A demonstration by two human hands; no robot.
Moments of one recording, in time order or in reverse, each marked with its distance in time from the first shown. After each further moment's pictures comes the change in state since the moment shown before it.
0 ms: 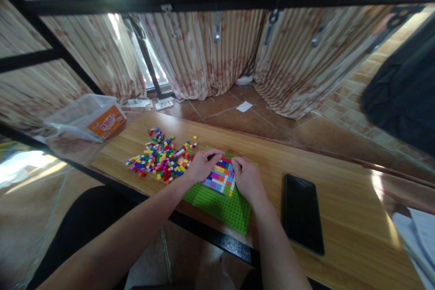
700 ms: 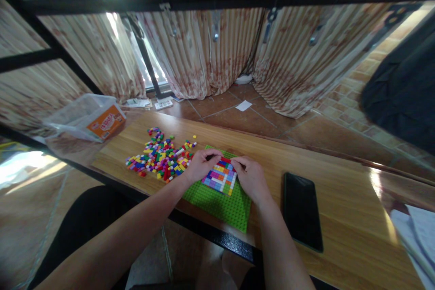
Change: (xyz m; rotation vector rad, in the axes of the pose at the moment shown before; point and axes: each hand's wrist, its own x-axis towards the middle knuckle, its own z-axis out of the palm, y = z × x) left_hand -0.002 -0.005 -0.003 -0.058 -0.037 0.028; right_hand -0.002 0.007 -0.008 0.150 -0.048 0.022
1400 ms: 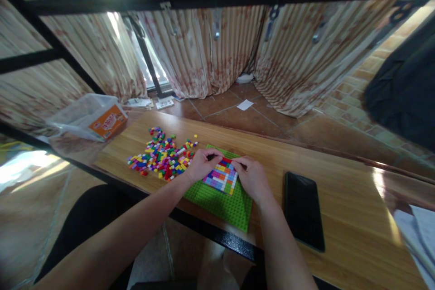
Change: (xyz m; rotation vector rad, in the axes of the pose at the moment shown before) left_hand -0.001 0.009 0.000 0.023 0.022 -0.015; right_hand -0.001 -0.001 -0.001 -0.011 0.008 -0.015
